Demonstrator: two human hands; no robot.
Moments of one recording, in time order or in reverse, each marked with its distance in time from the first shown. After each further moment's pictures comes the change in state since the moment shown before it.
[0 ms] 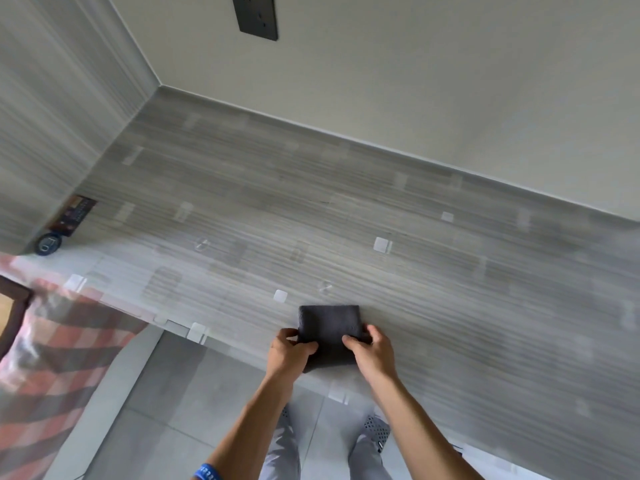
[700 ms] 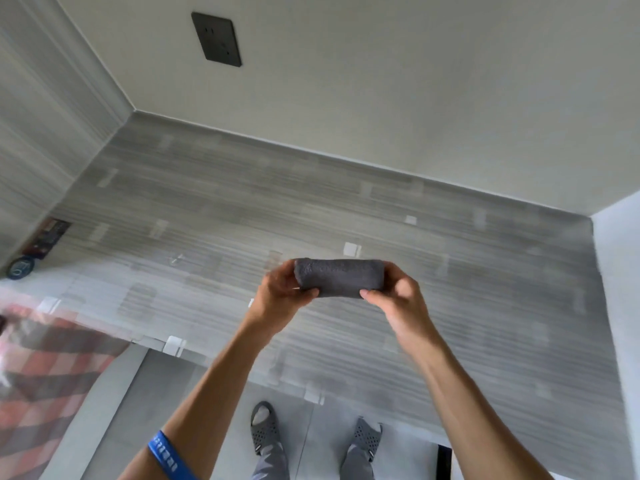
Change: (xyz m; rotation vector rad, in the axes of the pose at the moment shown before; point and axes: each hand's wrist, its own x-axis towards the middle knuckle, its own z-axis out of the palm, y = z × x) left_hand -0.042 0.106 0.001 -0.189 -0.430 0.789; right_hand -0.011 -0.081 -0.119 0.429 -0.208 -0.543
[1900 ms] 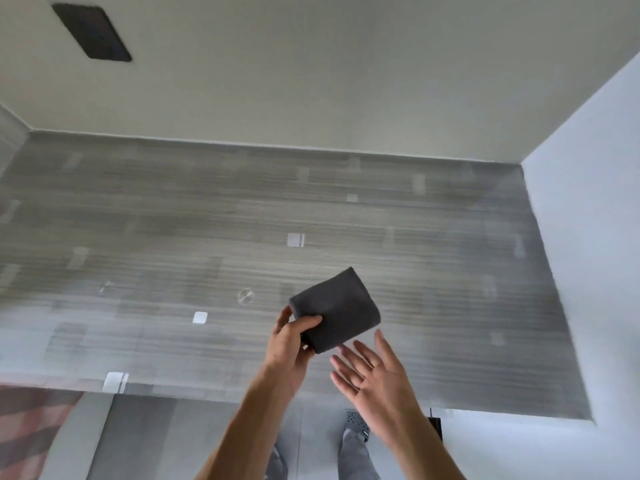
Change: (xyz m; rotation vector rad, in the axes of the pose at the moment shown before) left_hand -0.032 -0.062 0.113 -0.482 0.238 -0.664; right_hand -0.111 0.074 -0.038 0.917 0.373 0.721
